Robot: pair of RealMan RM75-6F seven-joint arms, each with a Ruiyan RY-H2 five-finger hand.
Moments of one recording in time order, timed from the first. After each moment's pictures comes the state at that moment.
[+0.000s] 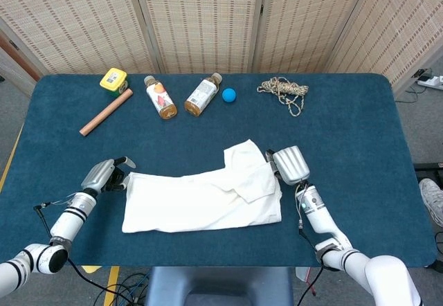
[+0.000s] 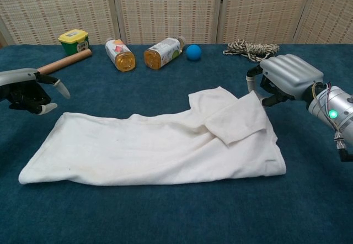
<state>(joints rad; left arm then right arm) -0.62 -1.43 -0.17 -1.23 1.21 0.75 -0.40 0.68 -1.93 0.16 -0.61 -1.50 1.15 0.04</state>
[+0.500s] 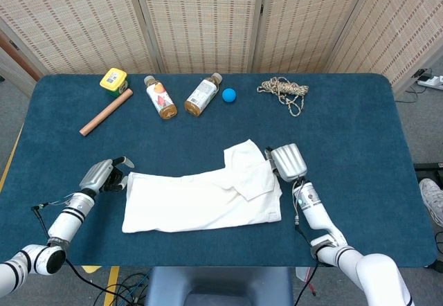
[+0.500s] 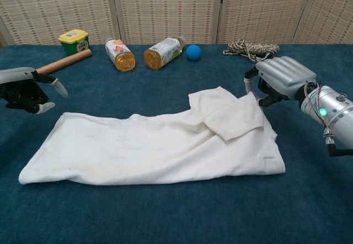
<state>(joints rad) -0.61 -1.42 -0.17 -1.24 1.21 0.75 -0.40 0.72 -1.98 0.17 -0.54 -1.46 1.09 0.04</state>
